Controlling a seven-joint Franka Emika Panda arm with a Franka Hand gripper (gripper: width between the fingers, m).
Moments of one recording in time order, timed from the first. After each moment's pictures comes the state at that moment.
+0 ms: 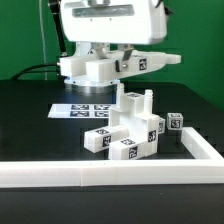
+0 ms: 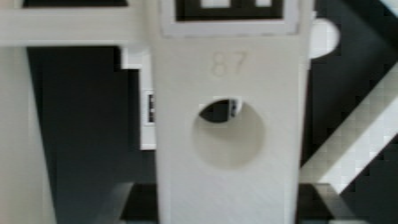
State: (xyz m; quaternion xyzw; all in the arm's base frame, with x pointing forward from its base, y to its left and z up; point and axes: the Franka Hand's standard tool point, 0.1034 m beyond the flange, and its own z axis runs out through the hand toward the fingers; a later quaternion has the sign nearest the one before) arm 0.558 0.011 0.145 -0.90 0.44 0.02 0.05
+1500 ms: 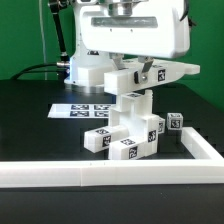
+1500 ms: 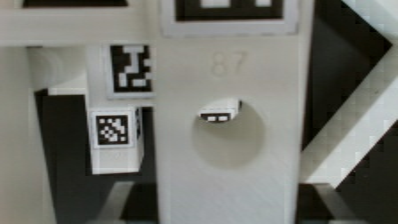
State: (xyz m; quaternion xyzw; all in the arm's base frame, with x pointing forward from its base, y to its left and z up) arm 0.568 0.034 0.131 -0.90 0.44 0.03 0.04
